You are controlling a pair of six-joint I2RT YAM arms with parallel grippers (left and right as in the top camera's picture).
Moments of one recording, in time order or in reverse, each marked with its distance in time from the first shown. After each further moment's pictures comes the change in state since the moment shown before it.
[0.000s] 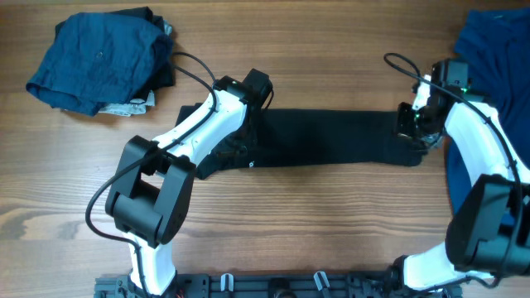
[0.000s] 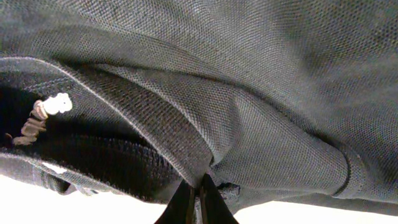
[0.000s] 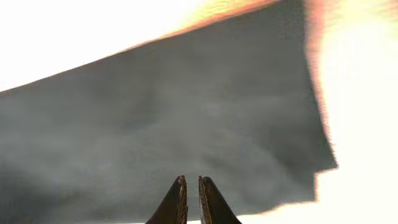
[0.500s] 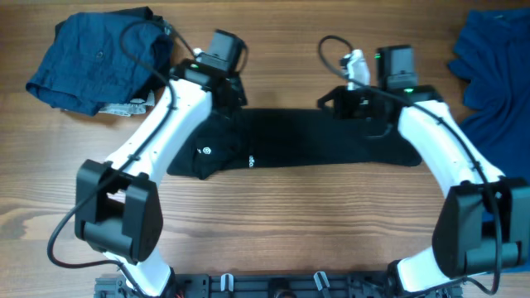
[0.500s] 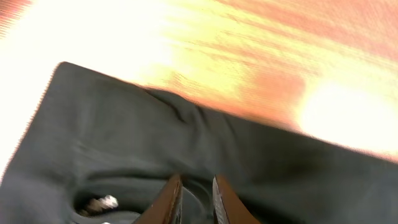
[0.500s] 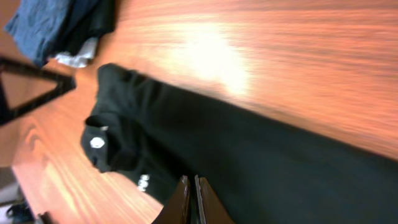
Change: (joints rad) left arm 0.148 -0.144 0.060 0.240 -0.003 0.000; right arm 0.320 -0.005 0.000 0.332 -0.445 0.033
